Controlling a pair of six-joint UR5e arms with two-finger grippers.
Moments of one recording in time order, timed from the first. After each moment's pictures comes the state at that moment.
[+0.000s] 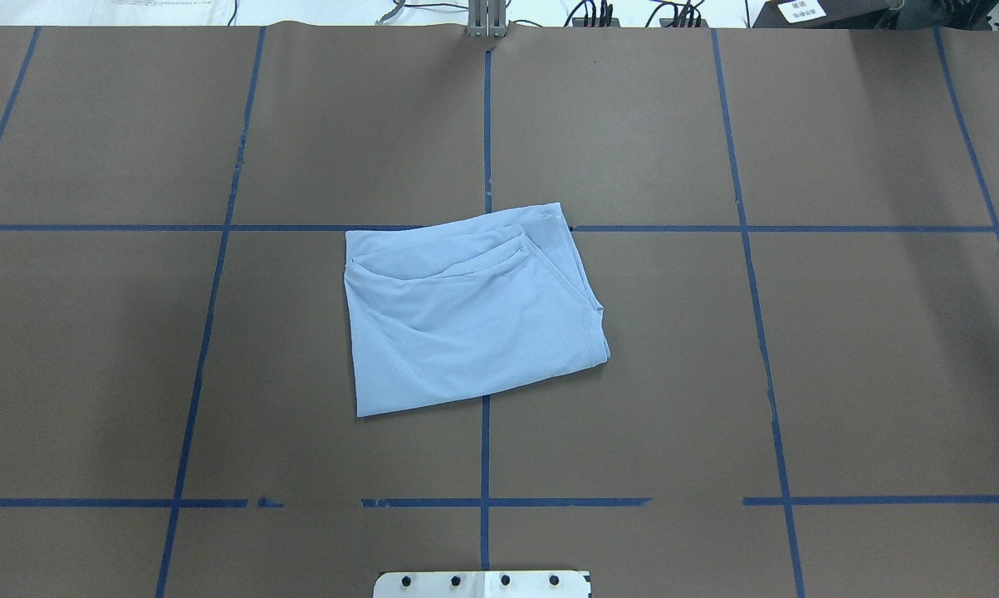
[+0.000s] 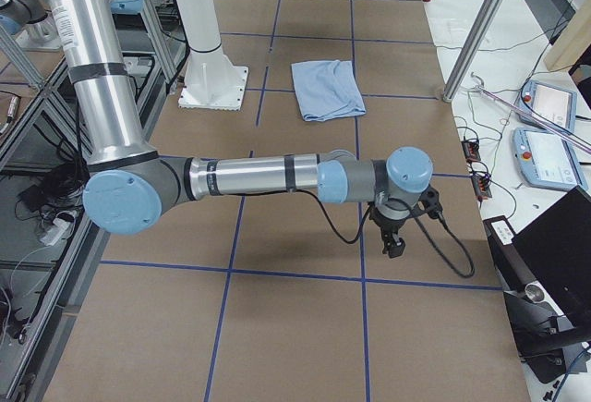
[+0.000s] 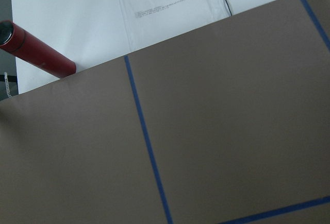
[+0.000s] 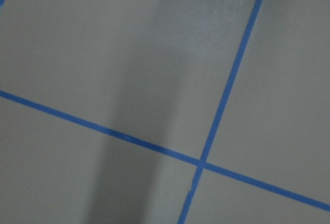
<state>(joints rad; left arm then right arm) -1.57 -1.77 -1.64 -1.63 -2.19 0.22 1.60 -1.39 1.47 -1.62 2.41 -0.32</state>
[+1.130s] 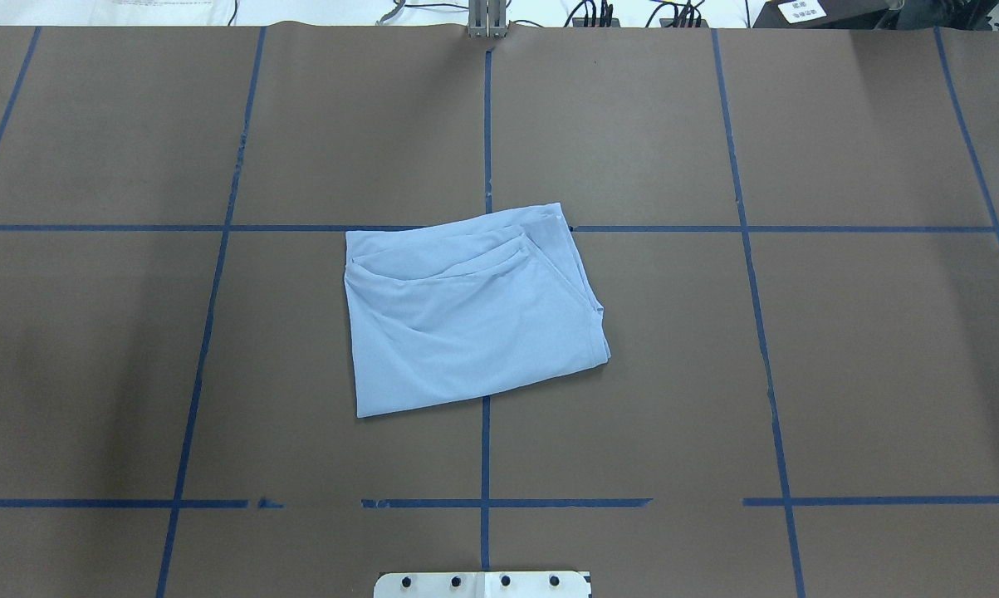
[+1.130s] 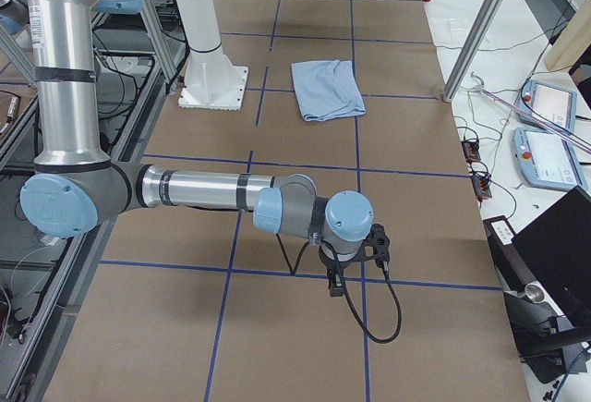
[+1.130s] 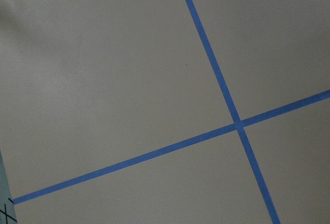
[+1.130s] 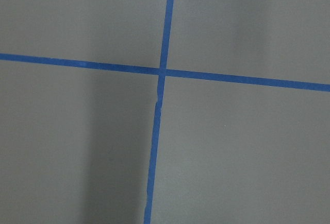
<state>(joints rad) -1.56 -1.63 -1.51 -1.78 -2.25 0.14 1.64 -1.56 1.58 -1.69 2.40 -0.18</state>
